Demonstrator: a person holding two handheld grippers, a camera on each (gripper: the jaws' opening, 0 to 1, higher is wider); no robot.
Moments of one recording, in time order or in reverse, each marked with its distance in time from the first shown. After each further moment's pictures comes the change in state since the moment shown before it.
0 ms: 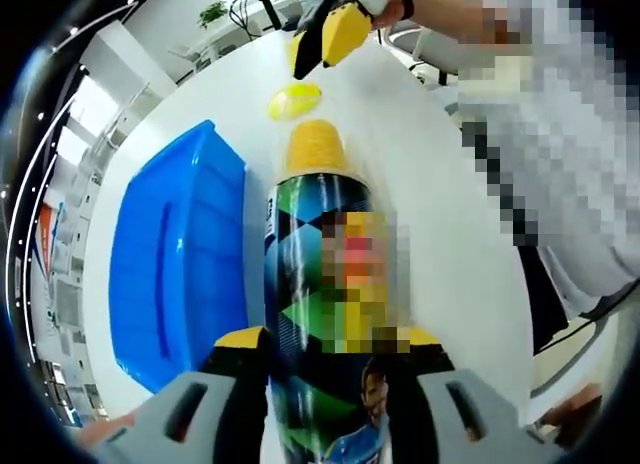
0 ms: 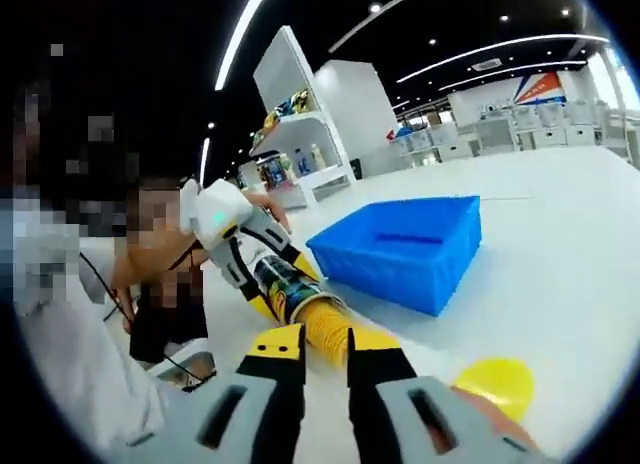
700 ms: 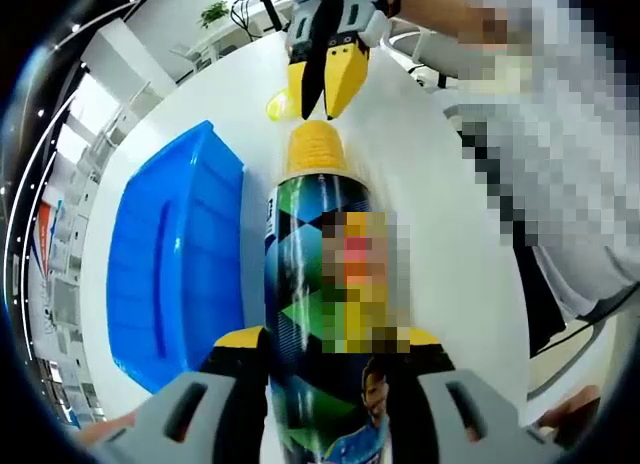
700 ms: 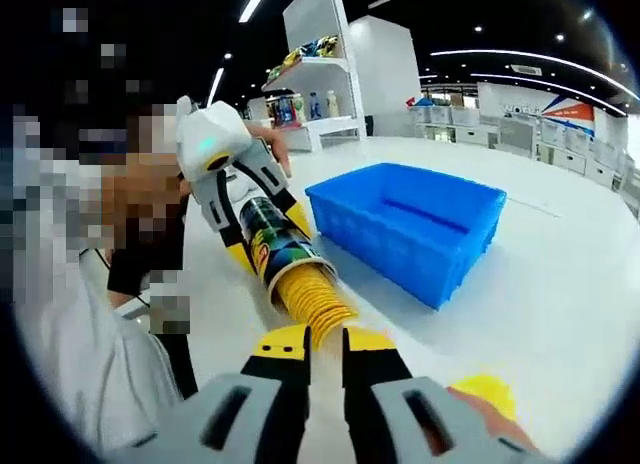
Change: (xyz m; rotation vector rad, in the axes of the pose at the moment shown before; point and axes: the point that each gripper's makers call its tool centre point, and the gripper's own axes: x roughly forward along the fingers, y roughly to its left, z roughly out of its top) left arm -0.001 -0.005 0.000 -0.007 -0.007 -0.009; right arm 0.027 -0.003 -0.024 -0.199 0.244 -0.014
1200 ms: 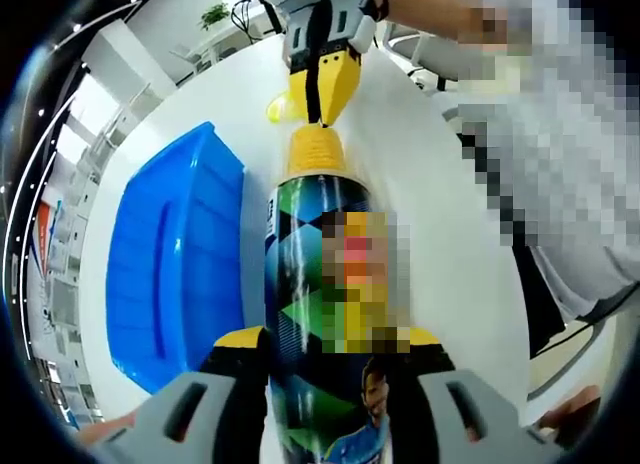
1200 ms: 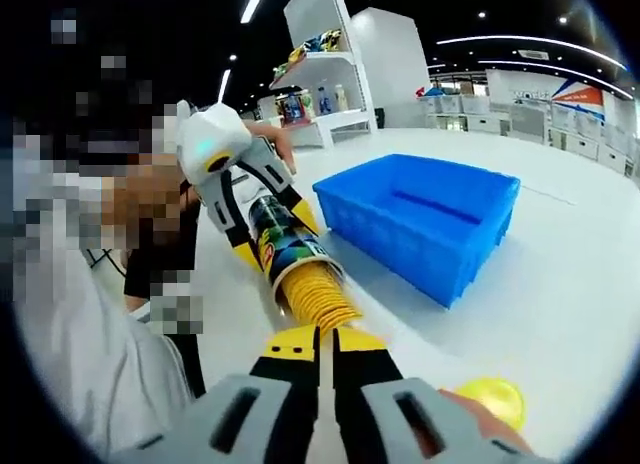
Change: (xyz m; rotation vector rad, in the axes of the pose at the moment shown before) left arm 0.000 0.001 0.001 -0.002 -0.016 -0.005; right arm 0.006 0.001 -0.002 0.040 0.015 0.069
